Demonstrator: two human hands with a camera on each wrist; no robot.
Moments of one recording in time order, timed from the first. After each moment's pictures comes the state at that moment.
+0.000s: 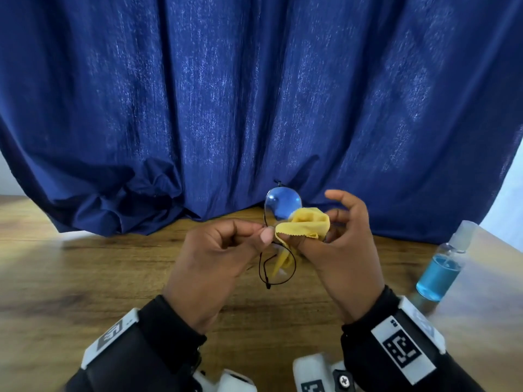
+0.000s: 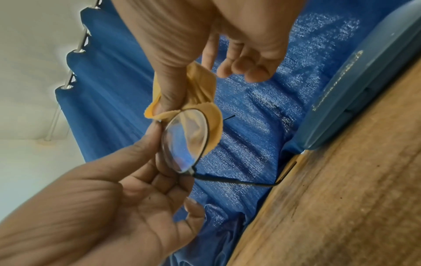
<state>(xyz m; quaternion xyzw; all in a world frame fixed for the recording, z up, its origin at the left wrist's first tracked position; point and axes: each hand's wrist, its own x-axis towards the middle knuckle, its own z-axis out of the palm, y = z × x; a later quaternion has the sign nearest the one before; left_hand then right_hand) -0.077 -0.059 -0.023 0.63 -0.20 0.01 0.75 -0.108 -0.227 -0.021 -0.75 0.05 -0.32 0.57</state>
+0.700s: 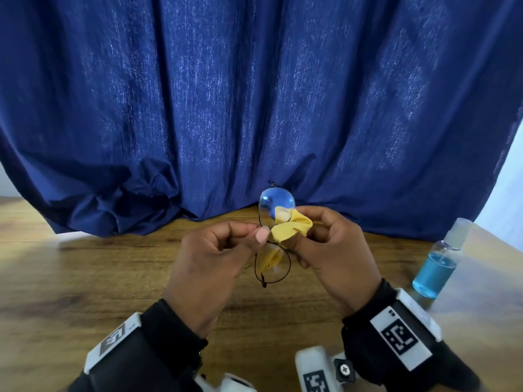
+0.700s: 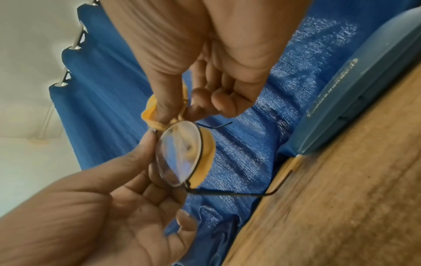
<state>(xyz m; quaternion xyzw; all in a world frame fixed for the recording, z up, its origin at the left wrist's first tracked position) -0.080 -0.062 -0.026 0.64 -0.17 0.03 0.75 -0.106 -0.231 -0.019 -0.73 -0.02 -0.21 0.65</state>
